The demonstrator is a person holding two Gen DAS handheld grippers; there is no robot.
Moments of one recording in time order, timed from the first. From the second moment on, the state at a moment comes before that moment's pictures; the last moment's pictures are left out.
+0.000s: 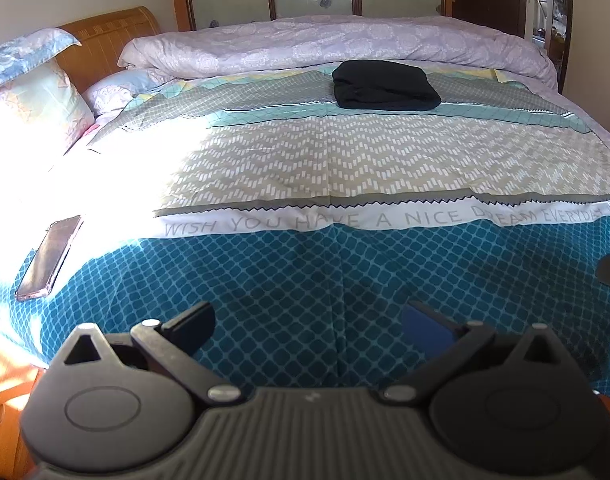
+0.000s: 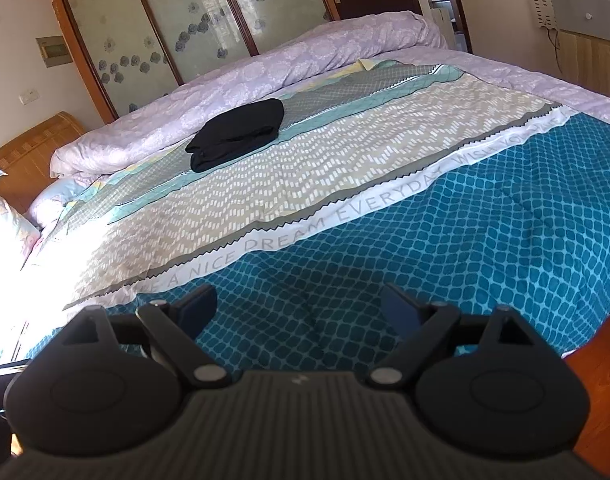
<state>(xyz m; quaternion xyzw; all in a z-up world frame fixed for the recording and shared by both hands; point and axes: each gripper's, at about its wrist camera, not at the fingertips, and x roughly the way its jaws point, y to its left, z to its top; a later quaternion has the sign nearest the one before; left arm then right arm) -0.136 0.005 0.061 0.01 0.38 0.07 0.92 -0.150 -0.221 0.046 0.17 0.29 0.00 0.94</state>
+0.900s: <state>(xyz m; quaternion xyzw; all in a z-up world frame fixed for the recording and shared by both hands) -0.138 0.006 0.070 0.04 0.35 0.07 0.93 -0.151 -0.222 0.045 0.18 0.29 -0.02 0.94</state>
